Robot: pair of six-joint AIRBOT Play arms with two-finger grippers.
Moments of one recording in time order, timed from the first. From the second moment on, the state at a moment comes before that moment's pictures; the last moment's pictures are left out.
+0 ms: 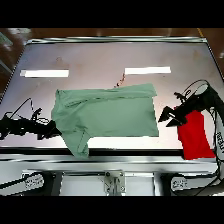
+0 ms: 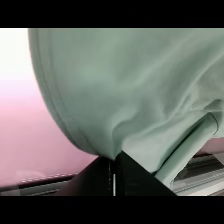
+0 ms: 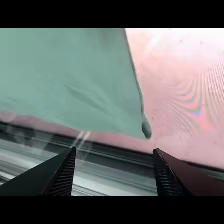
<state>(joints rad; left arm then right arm) 0.37 -1.32 0.66 0.93 -1.17 -1.25 -0.25 -1.59 1.15 -1.14 1.53 1.41</state>
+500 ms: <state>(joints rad) 0.37 -1.26 0.66 0.92 -1.17 -1.24 -0.18 -1.58 0.96 -1.11 1.32 1.45</state>
